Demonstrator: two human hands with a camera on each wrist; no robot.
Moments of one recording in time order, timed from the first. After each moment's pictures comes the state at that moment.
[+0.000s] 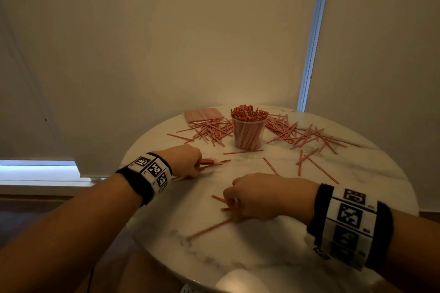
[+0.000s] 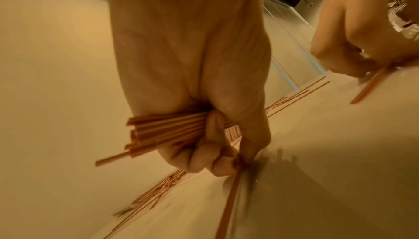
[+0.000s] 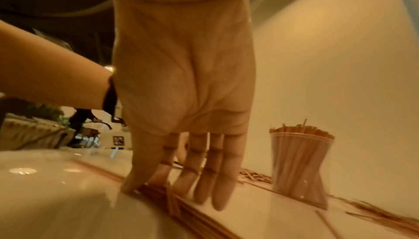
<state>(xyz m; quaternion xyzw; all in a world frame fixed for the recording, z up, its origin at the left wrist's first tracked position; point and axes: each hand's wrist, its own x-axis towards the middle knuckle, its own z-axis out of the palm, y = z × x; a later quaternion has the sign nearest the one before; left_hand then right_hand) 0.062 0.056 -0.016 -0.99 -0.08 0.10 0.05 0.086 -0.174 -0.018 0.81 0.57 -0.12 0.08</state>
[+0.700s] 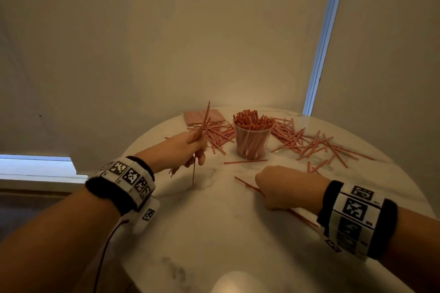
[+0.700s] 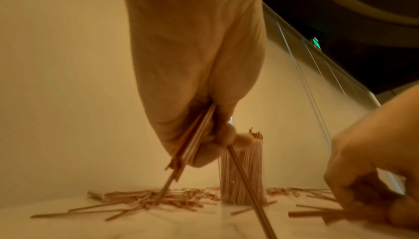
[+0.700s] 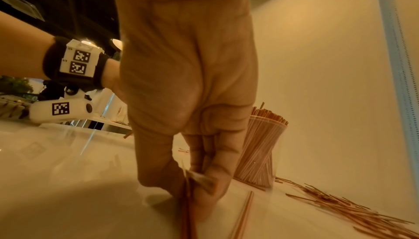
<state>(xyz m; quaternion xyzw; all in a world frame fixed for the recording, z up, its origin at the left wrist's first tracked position) 0.076 0.075 0.007 -0.91 -0.09 -0.03 -0.40 0.158 -0.168 -0.011 0.88 0.45 -0.09 0.15</state>
